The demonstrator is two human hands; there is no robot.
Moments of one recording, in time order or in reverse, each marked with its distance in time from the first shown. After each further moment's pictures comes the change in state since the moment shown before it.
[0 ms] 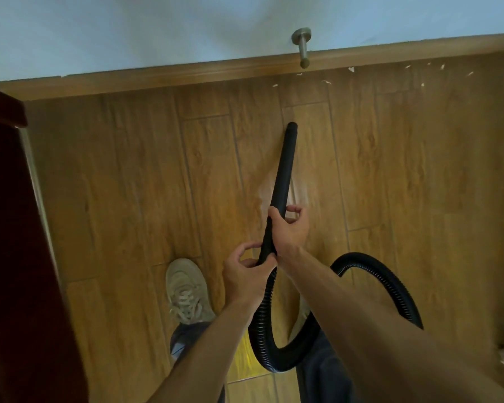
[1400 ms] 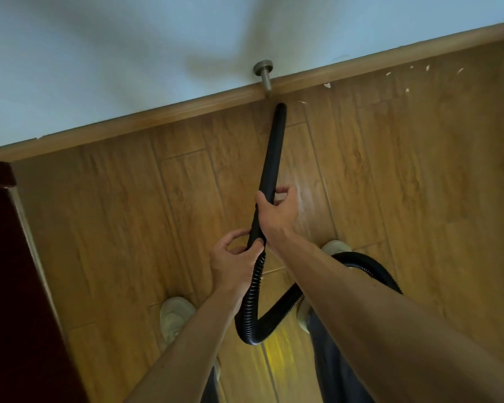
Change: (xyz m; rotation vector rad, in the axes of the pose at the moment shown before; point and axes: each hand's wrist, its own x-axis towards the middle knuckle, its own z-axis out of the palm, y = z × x) left_hand 0.047 0.093 0.064 0.009 0.023 0.036; right_hand 0.080 -0.095 0.008 -0.034 -0.080 -0.068
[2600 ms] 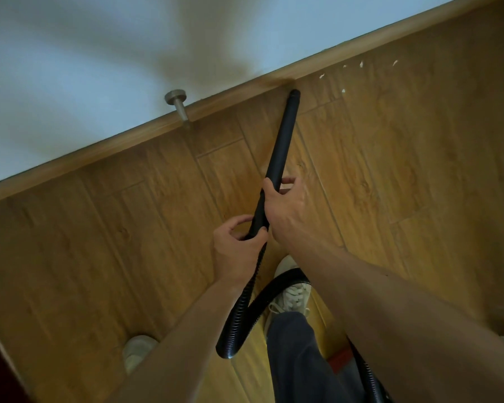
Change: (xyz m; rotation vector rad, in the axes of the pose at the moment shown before) left_hand 0.022 0.042 0.156 0.284 -0.119 0.184; right_hand 0.113 -0.054 -0.117 0.090 0.166 0.022
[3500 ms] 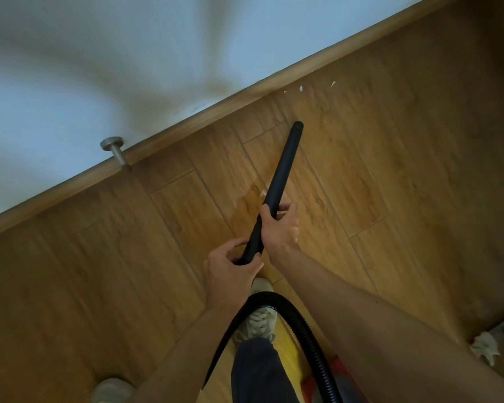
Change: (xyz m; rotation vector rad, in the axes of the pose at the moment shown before) left_hand -0.011 0.023 0.099 0.222 -0.052 0.101; right_hand 0.058 -0.005 -0.097 -0.028 0.083 0.053
